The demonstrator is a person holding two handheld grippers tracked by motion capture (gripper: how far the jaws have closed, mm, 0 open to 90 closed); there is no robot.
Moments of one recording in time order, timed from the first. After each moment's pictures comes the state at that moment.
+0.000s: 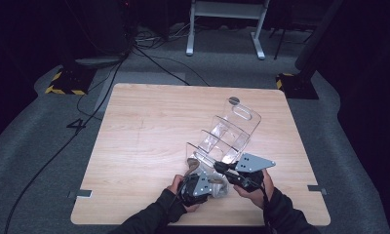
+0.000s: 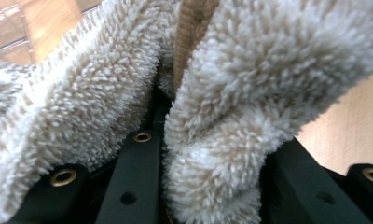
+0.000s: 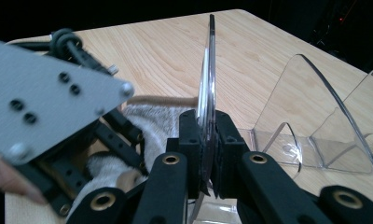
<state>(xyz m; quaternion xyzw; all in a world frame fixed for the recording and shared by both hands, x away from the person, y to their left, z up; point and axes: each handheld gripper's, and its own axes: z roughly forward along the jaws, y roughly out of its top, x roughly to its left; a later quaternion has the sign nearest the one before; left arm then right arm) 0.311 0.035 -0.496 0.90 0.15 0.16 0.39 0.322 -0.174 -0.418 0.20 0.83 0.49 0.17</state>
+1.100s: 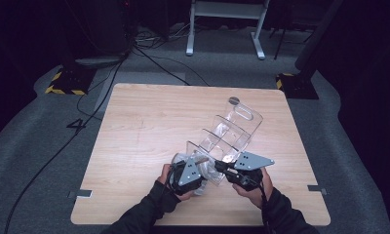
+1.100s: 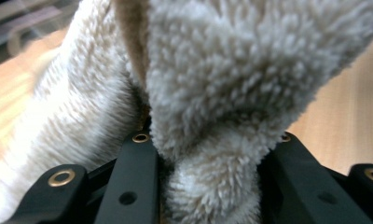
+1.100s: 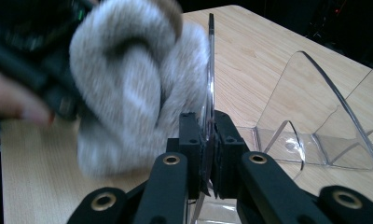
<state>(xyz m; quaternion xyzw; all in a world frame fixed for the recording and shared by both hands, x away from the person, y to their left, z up) 0.315 0.052 -0.457 0.84 0.18 0.18 0.47 0.324 -0.171 -0.417 0.22 0.83 0.49 0.17</state>
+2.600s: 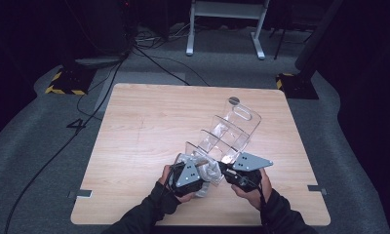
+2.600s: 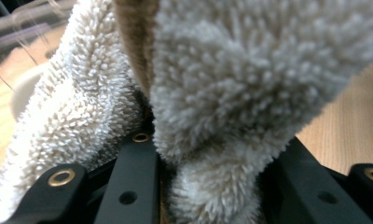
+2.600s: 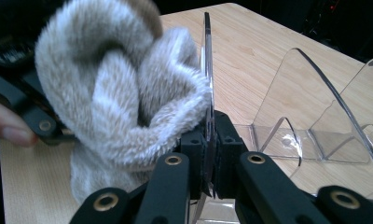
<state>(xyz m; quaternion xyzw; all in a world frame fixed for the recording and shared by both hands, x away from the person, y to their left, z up) 0.313 0.057 -0.456 0.83 0.17 0.17 0.50 0.320 -0.167 -0.416 0.23 0.83 0.48 0.17</state>
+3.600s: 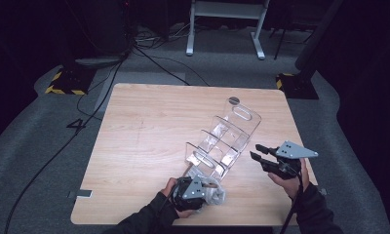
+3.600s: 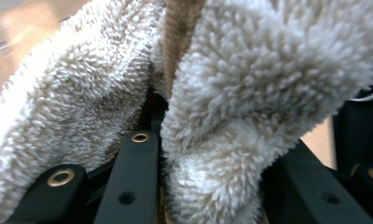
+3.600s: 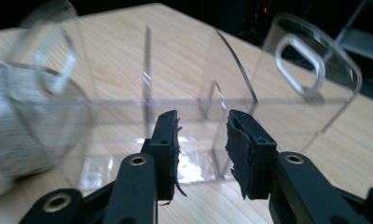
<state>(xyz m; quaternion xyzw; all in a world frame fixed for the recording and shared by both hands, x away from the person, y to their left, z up) 0.286 0.041 -0.483 0.89 0.12 0.09 0.43 0.354 -0.275 -0.413 0.29 0.80 0.47 0.23</state>
